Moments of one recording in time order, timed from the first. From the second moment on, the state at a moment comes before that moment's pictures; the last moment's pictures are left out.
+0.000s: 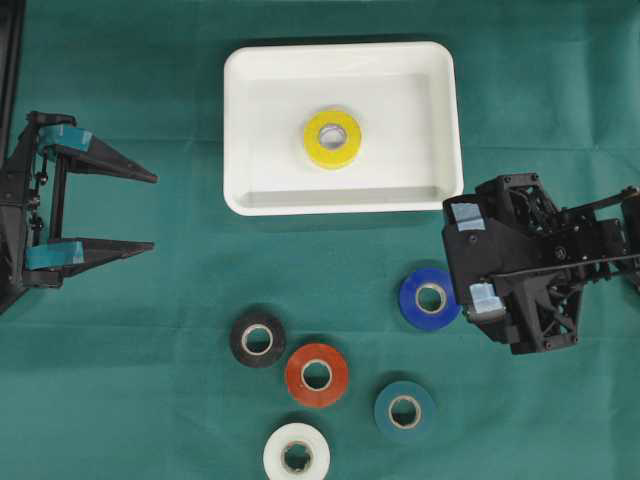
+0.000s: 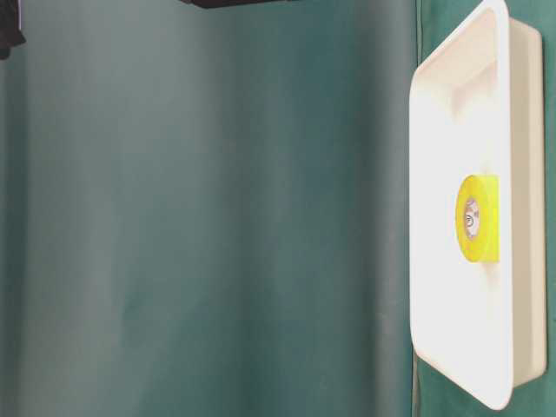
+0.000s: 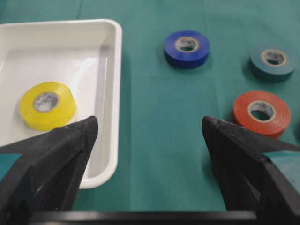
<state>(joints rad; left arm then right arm) 0.01 -0.89 1.14 0.00 0.05 0.04 0.17 -0.32 0.55 -0.05 0.87 0.19</state>
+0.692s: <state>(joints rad) 0.02 -0.89 1.14 0.00 0.05 0.04 0.18 -0.31 0.55 -0.05 0.87 0.19</state>
